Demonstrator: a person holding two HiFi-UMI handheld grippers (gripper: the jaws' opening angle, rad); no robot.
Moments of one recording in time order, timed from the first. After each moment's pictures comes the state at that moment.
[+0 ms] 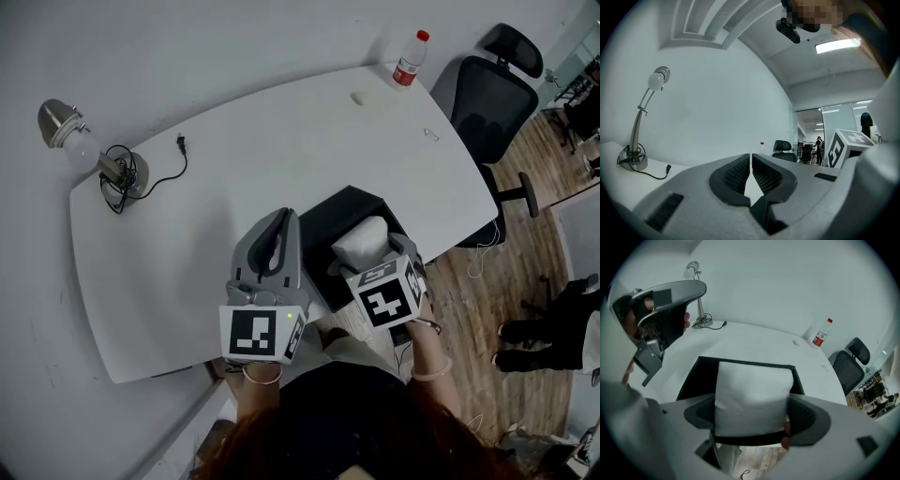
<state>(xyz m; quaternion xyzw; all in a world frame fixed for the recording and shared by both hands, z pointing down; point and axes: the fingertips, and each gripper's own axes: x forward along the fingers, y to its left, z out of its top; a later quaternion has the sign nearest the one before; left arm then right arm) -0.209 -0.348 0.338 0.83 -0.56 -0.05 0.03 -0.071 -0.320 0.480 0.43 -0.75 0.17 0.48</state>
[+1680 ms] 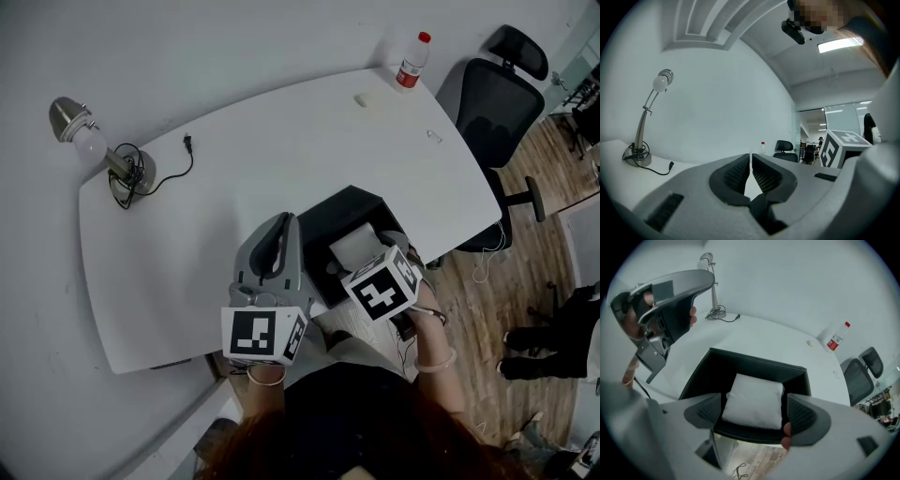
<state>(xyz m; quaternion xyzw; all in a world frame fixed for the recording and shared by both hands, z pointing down) -0.202 -0.336 0.340 0.82 -0.57 -0.05 0.04 -0.079 -0.311 0.486 0.35 -0.77 0.15 0.52</state>
